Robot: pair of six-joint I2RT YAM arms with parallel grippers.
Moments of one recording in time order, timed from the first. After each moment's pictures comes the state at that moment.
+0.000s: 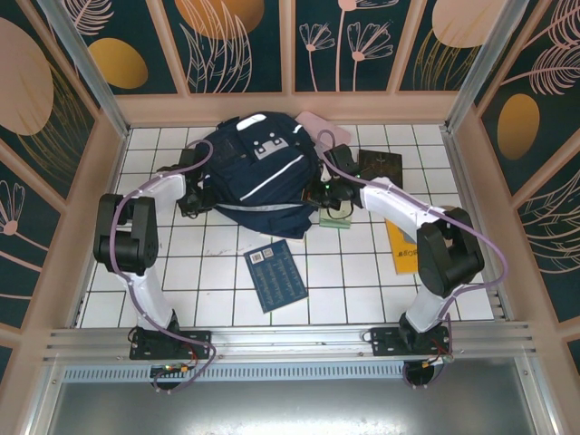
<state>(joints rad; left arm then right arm) -0.11 1.90 1.24 -0.63 -0.01 -0.39 0.53 1.71 1.24 -0.46 -0.32 0.73</state>
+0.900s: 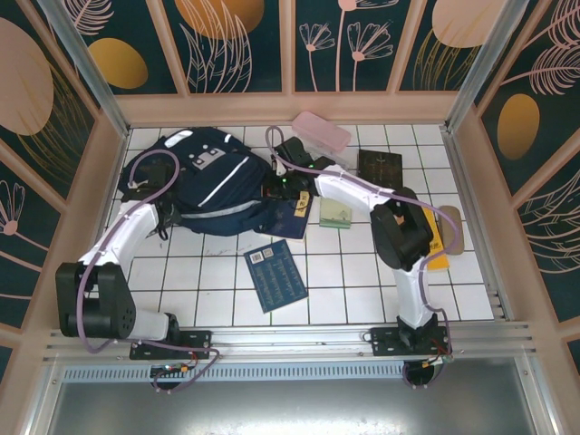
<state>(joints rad) -0.05 1.39 0.97 -0.82 -0.43 -0.61 0.69 2.08 1.67 -0.50 -0.32 0.64</state>
